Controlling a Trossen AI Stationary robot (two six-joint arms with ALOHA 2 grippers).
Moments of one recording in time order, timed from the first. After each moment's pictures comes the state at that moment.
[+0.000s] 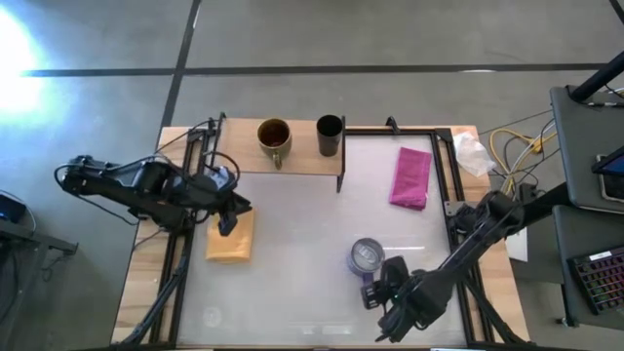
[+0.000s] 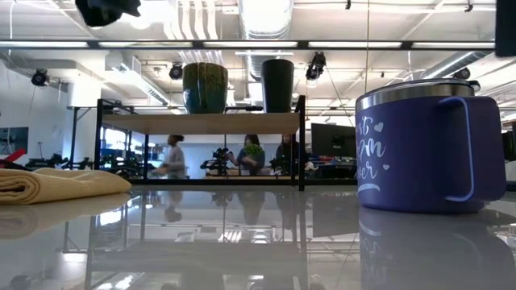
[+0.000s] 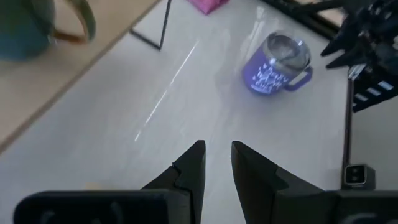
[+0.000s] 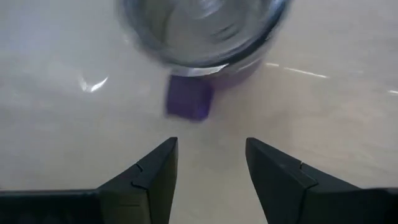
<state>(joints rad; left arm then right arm) -0.22 0.92 1.11 -0.92 -0.26 -0.66 0.79 1.85 1.49 -1.19 0.36 2.12</state>
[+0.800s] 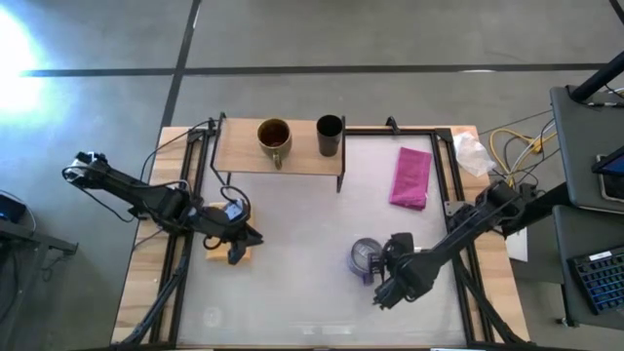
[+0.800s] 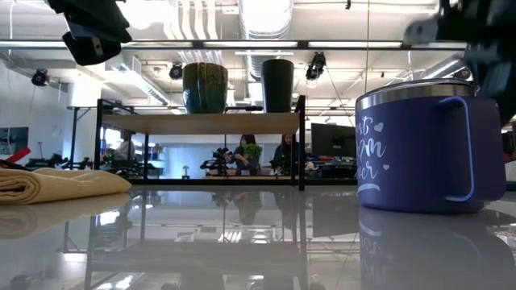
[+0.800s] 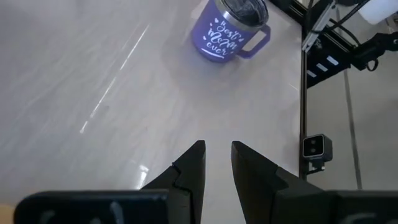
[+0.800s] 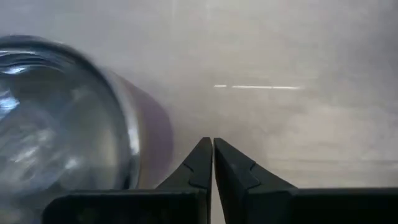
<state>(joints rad) -0.38 0.94 0.79 -0.50 -0.18 -0.80 0.67 1.77 1.25 -1.27 0.34 2.24</state>
